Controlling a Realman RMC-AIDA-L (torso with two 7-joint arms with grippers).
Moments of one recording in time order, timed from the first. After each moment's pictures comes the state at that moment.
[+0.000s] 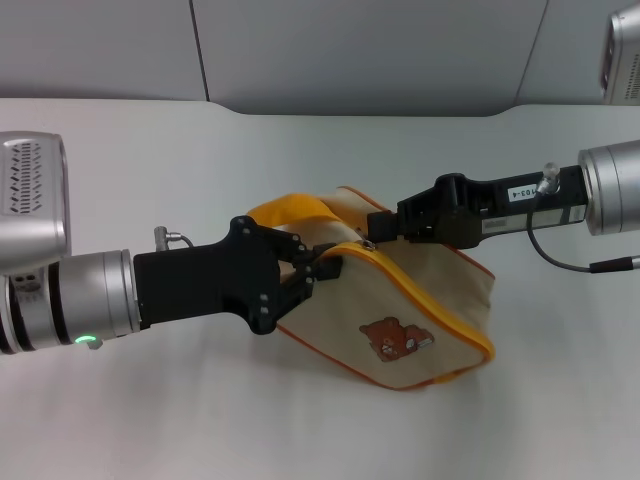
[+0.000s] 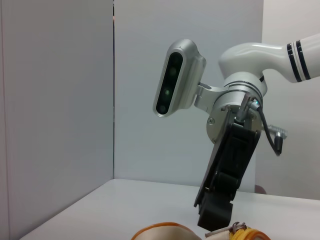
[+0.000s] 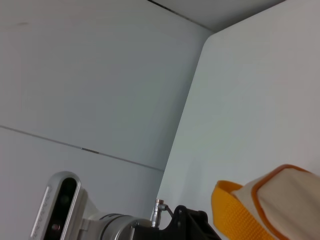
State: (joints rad) left arm -0.62 -2.08 0.75 0.39 1.84 1.60 -0.95; right arm 0.79 2.01 -0.78 -0.56 -2.00 -1.65 2.45
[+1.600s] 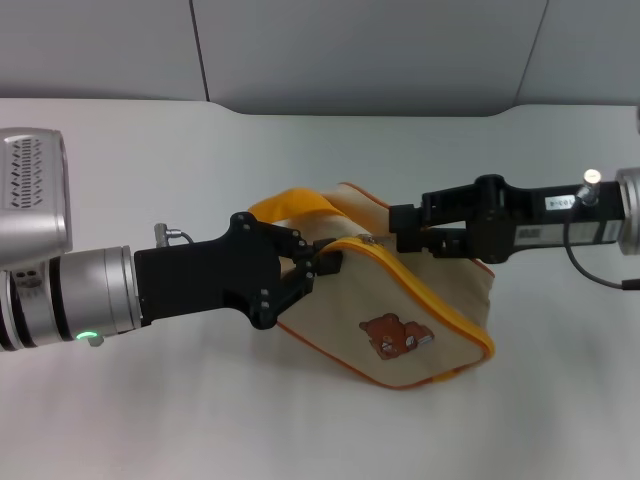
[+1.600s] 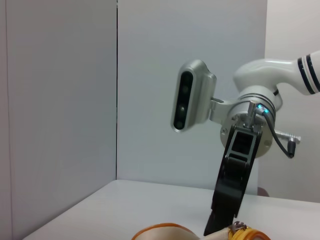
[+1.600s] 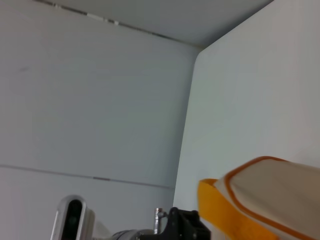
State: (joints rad) left arm -0.62 -2.08 0.75 0.39 1.83 1.59 -0.96; right arm 0.72 1.99 -0.73 -0.52 -1.96 -1.67 2.50
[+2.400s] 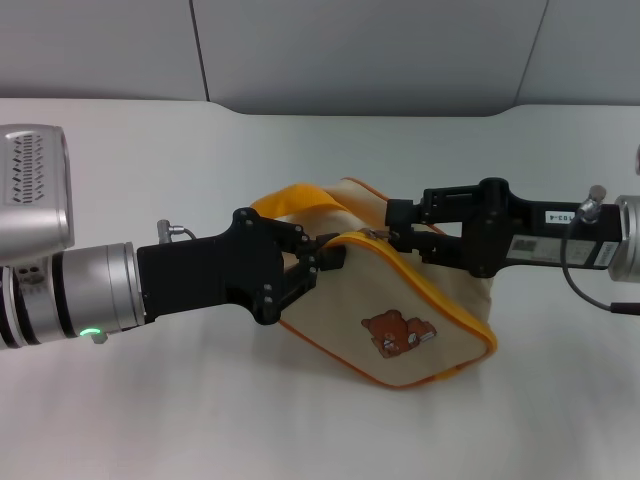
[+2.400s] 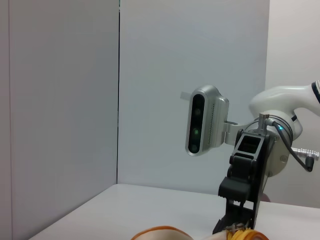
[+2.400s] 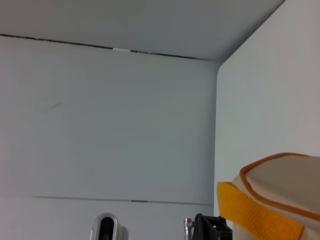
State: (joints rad) left arm -0.63 -2.08 0.75 0.39 1.82 1.59 -0.96; right arm 0.68 2.03 -0.62 -0.44 -1.95 -1.69 2.49
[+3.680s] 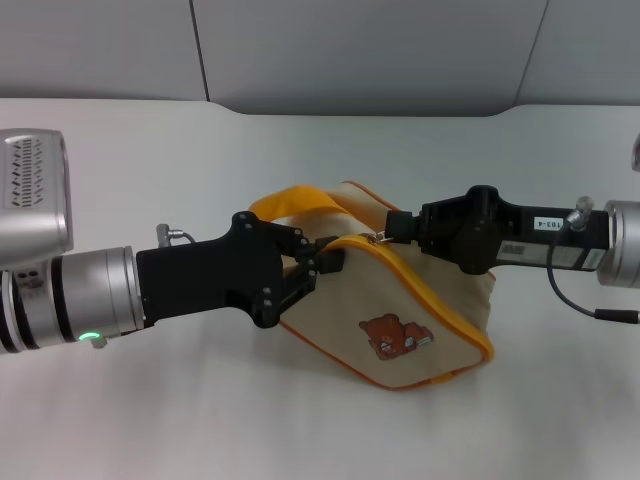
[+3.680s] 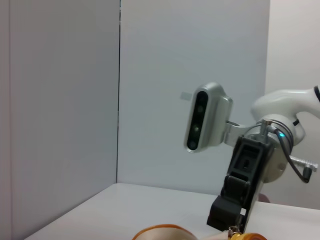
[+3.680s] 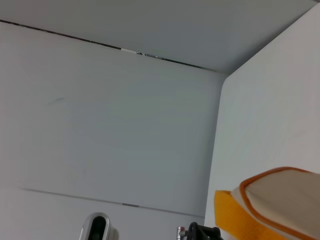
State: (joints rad) left arm -0.62 -2.08 0.75 0.38 1.82 1.59 -0.96; right arm 0.67 2.05 -0.62 -0.45 -1.95 -1.65 2.37
